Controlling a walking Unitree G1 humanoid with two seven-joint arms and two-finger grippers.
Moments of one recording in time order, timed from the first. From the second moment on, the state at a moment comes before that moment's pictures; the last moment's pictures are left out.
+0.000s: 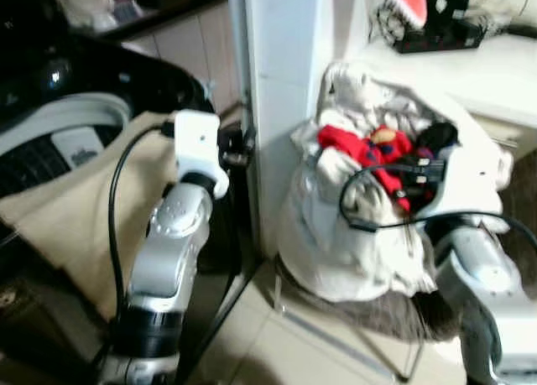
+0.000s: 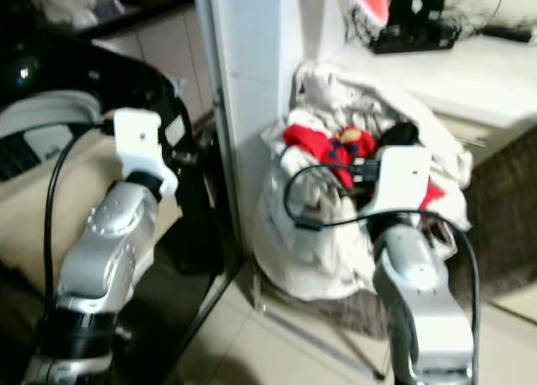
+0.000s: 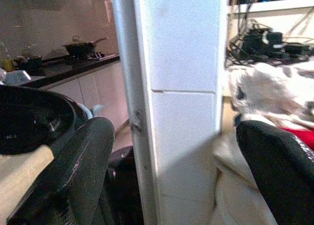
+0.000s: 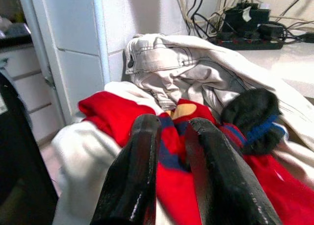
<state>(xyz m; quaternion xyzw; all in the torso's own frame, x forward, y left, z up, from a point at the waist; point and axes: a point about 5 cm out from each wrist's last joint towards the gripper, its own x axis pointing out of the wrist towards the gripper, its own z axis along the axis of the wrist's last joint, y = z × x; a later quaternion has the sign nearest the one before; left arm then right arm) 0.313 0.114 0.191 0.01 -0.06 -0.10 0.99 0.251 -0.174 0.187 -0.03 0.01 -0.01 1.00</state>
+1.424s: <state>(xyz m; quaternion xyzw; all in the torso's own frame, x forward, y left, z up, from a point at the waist) 0.314 0.140 0.187 0.01 -0.04 -0.06 1.00 0.255 -0.174 0.190 -0.01 0.02 0.02 1.00</state>
